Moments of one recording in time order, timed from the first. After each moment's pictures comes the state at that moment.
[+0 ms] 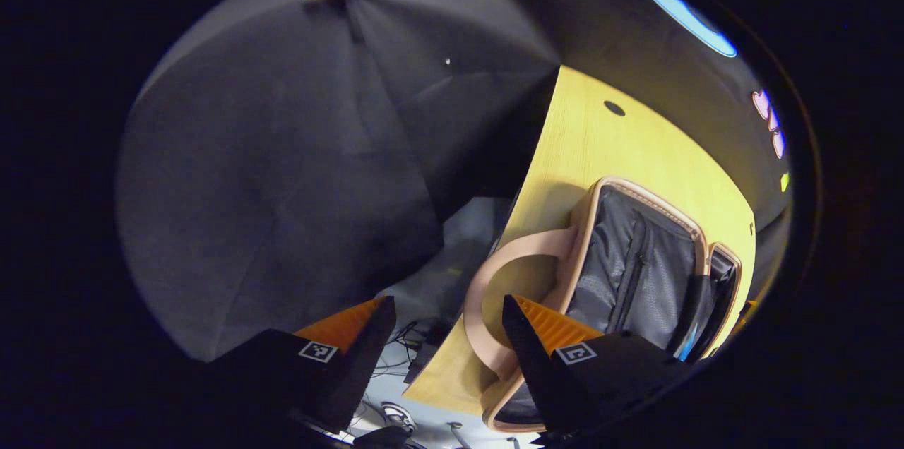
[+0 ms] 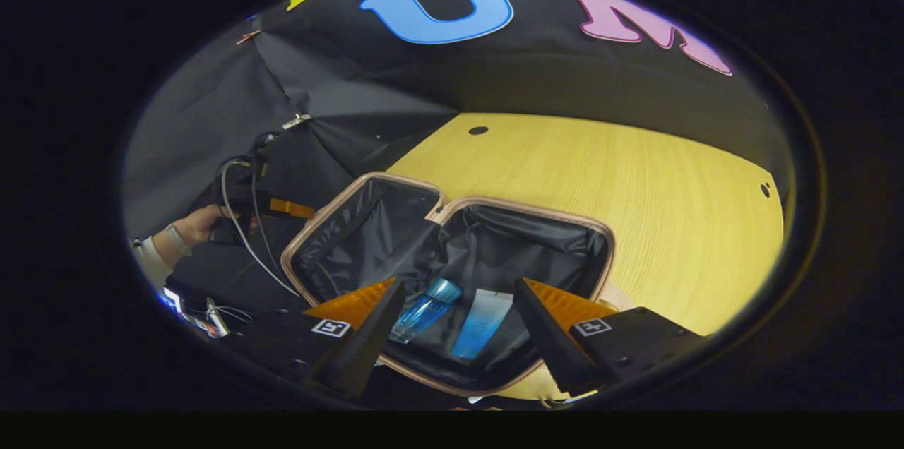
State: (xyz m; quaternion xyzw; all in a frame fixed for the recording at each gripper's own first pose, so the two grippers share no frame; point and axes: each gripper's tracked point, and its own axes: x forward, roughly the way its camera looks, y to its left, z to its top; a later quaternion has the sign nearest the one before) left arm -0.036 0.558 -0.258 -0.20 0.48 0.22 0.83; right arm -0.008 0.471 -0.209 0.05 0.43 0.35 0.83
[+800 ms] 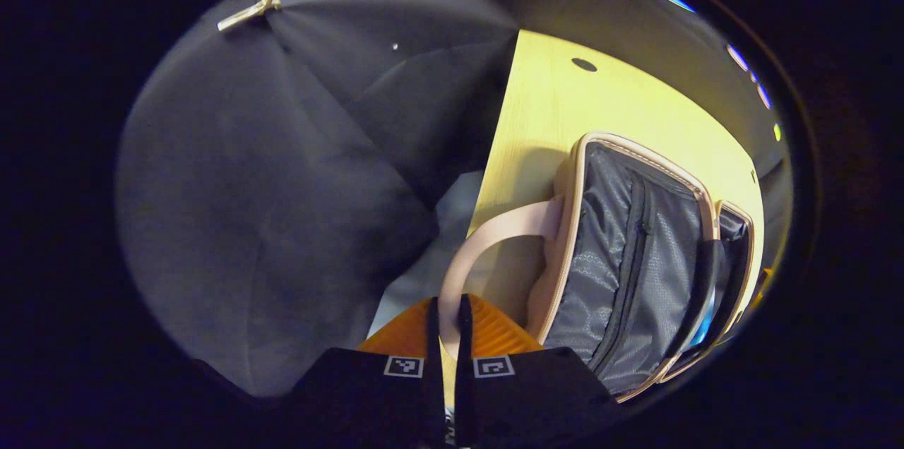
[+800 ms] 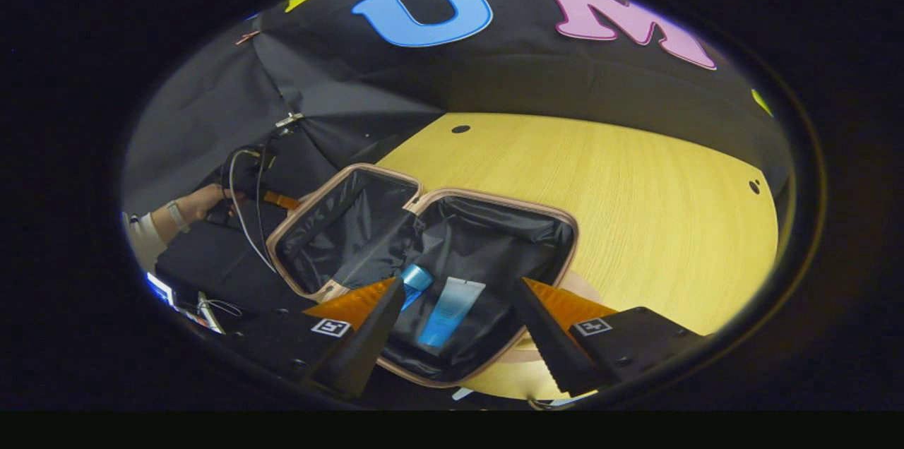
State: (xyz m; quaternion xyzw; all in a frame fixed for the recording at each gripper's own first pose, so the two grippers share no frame) left arm -0.019 0.538 -0.245 -0.12 0.50 0.16 0.85; right arm -0.013 0.426 -0.214 0.03 0.42 0.35 0.84
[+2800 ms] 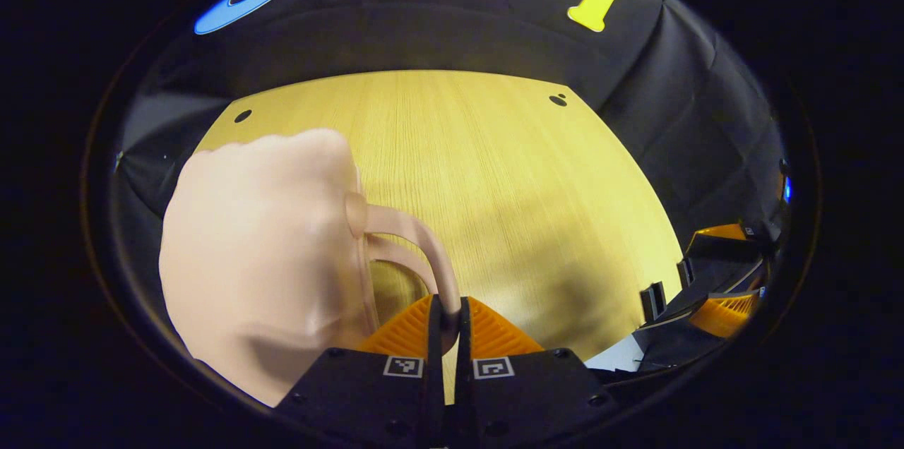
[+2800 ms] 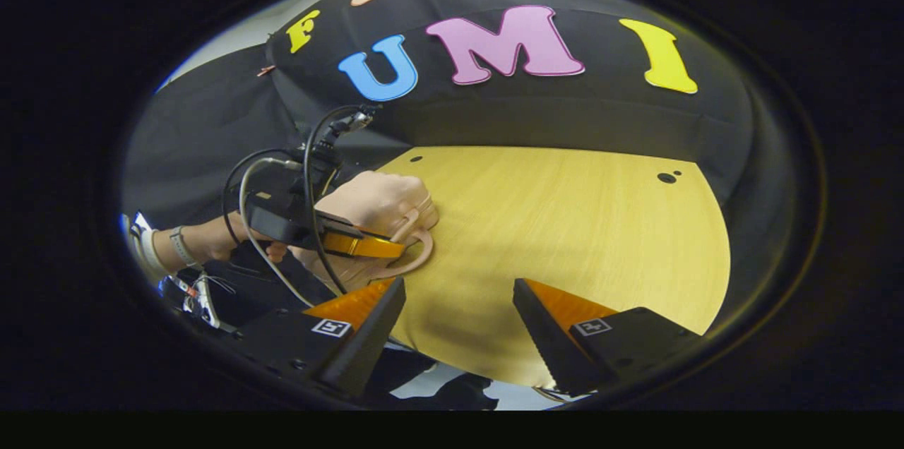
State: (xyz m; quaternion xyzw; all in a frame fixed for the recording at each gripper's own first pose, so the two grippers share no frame) left arm 0.074 0.187 -0.308 -0.05 0.44 -0.07 0.90; right arm -0.038 0.105 -0.171 0.08 0.34 0.34 0.87
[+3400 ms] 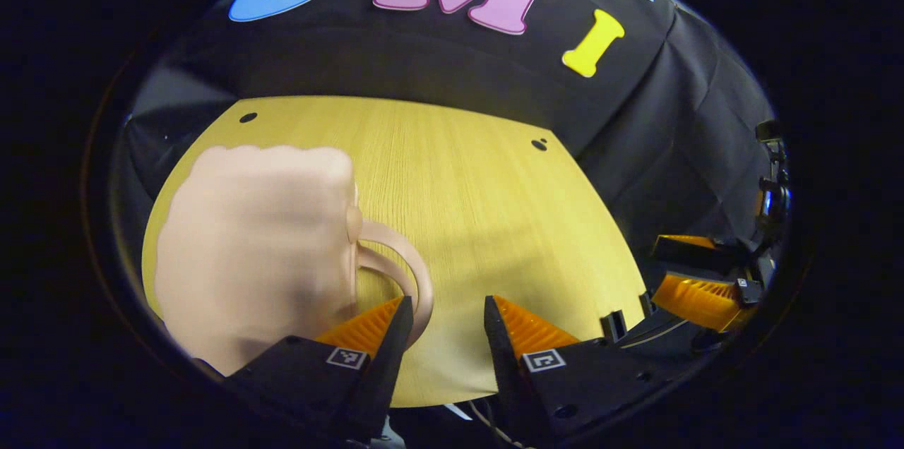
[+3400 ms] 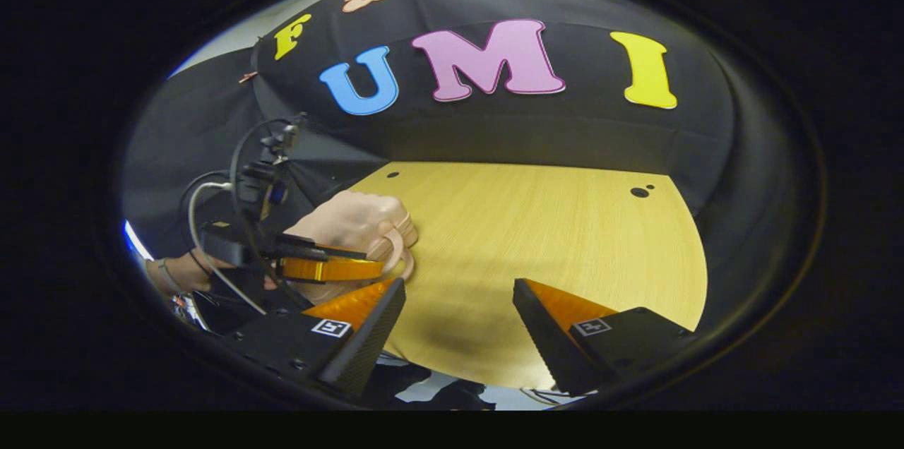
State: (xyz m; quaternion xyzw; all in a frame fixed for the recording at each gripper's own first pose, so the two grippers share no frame) left arm 0.066 0.182 -0.246 -0.14 0.32 -0.10 0.93; right arm -0.017 0.115 -0.144 0.07 0.31 0.28 0.90
